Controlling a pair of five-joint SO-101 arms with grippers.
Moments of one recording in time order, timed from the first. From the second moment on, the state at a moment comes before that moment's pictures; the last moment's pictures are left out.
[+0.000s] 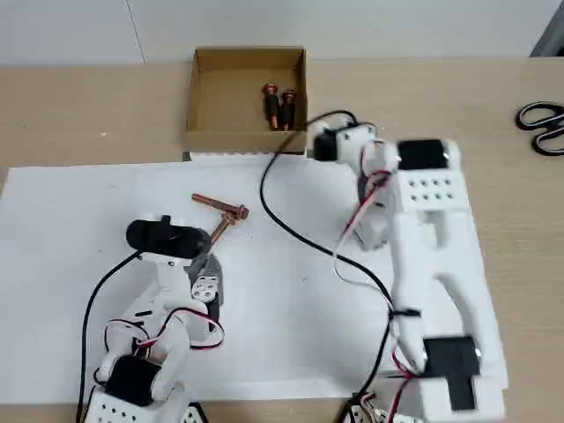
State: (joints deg) left arm 14.9 -97.8 87.3 58.0 14.5; right arm -6.3 -8.0 5.7 97.2 25.2
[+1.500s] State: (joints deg) left arm 10.1 16.0 -2.6 88.5 -4.5; right arm 8.2 -32.8 44.0 85.5 25.2
